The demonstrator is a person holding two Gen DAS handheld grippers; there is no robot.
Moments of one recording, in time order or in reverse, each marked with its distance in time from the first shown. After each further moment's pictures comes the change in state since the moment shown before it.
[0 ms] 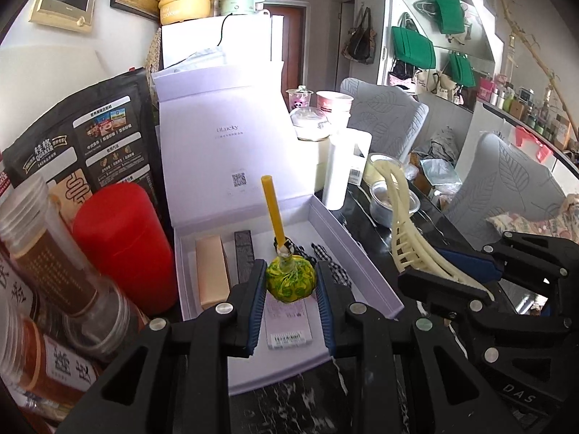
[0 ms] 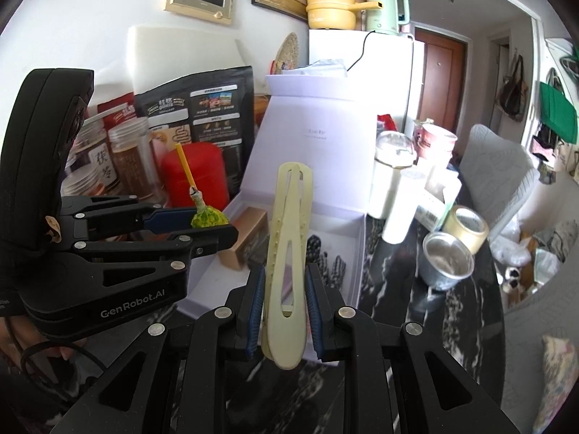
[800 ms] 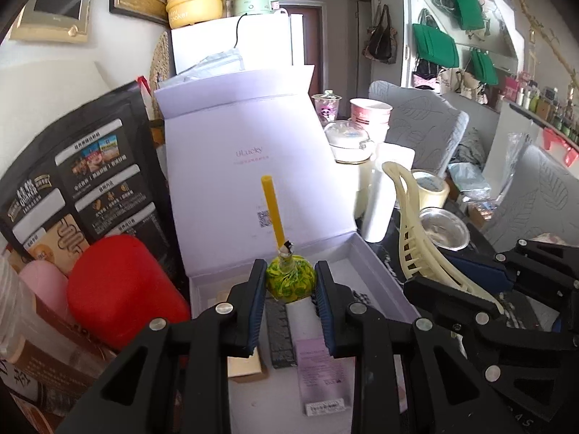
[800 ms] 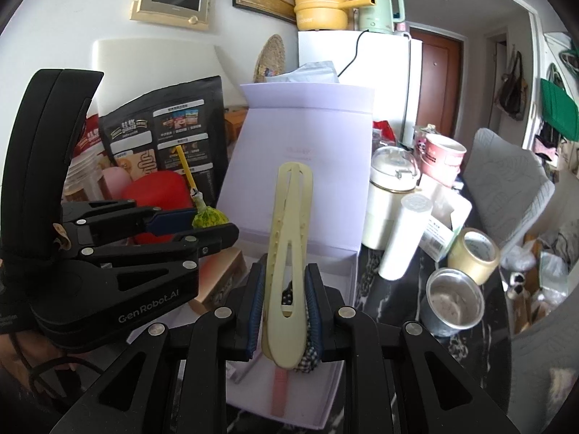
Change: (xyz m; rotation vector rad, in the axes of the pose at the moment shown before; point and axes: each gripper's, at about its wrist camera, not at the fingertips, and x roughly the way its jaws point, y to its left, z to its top) left arm 0.058 0.014 0.050 0.014 -0.010 0.114; right arm 0.059 -0.033 0.043 0.031 -0.021 0.005
